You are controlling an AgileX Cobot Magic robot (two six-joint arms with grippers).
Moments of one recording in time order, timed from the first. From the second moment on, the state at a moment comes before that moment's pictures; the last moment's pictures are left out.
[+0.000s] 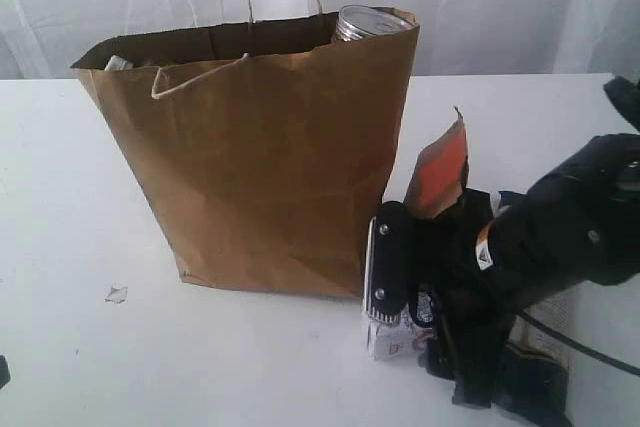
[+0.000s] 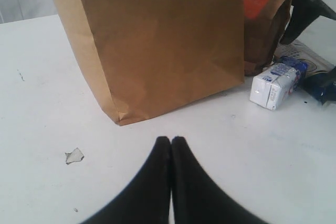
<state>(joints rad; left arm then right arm) -0.66 0.01 0.02 -0.09 0.26 0.02 0.63 1.46 -0.74 -0.05 0.53 -0.77</state>
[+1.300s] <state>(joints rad) -0.66 0.01 0.02 -0.09 0.26 0.02 0.65 1.61 -0.80 0.00 0.57 -0.44</state>
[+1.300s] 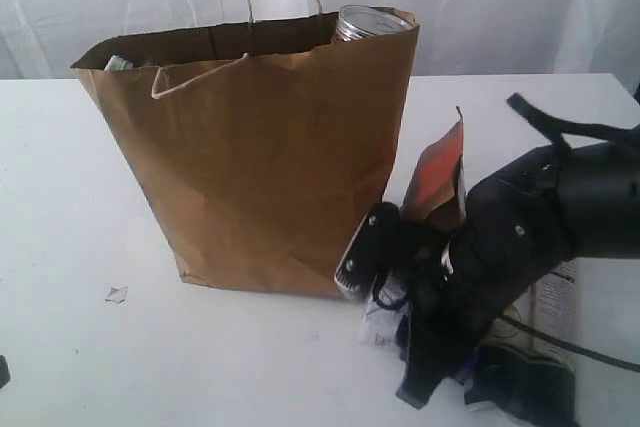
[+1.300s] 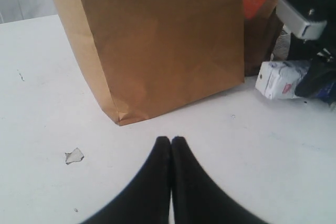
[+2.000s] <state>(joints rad) -0.66 0.01 0.02 -0.09 0.26 0.02 0.82 1.07 -0.93 0.08 0.51 -0.23</state>
